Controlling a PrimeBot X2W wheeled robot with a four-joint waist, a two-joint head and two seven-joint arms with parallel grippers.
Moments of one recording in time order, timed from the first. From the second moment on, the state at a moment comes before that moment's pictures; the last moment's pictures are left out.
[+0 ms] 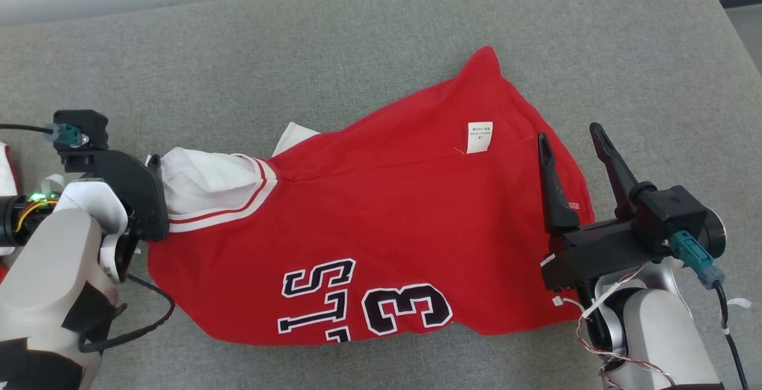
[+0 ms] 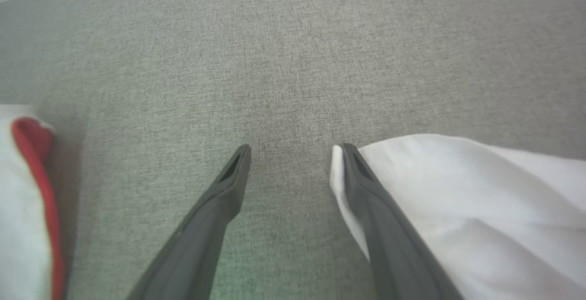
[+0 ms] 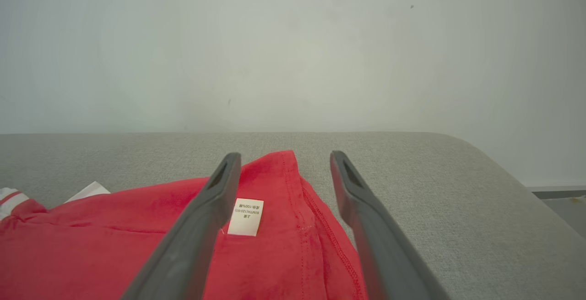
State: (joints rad) left arm -0.89 0.36 -0.40 0.94 -0.53 -0.02 0.28; right arm -0.31 -0.05 -0.01 0.02 0.02 0.13 -0.02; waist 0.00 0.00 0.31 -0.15
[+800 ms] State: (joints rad) left arm -0.83 0.38 -0.39 0.81 -0.61 0.02 0.48; right arm -0.30 -0.05 0.00 0.01 0.01 0.13 0.00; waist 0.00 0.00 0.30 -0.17
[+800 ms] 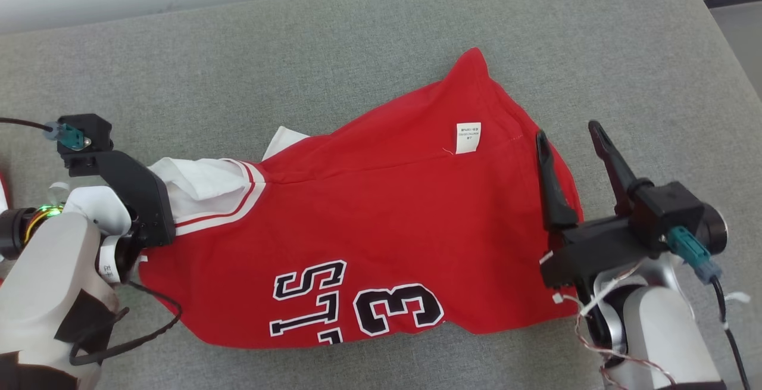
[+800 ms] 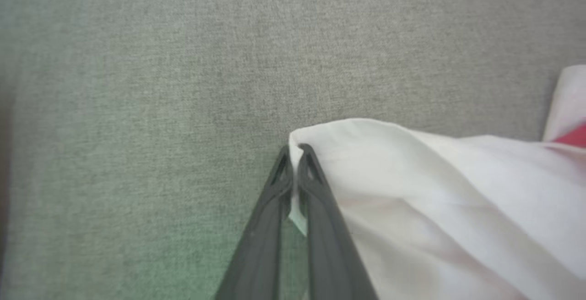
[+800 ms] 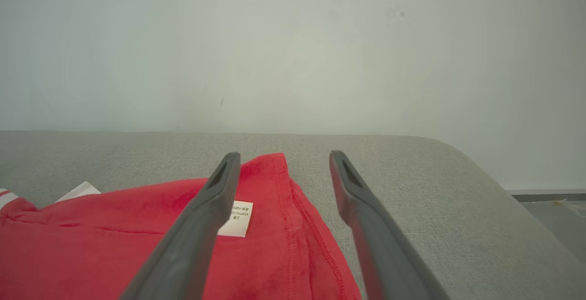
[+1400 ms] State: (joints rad) left arm -0.84 0.39 -0.39 0.67 -0.63 0.04 0.52; right arm -0.69 -0.10 -0.07 0.33 0.03 0.13 0.65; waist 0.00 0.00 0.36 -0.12
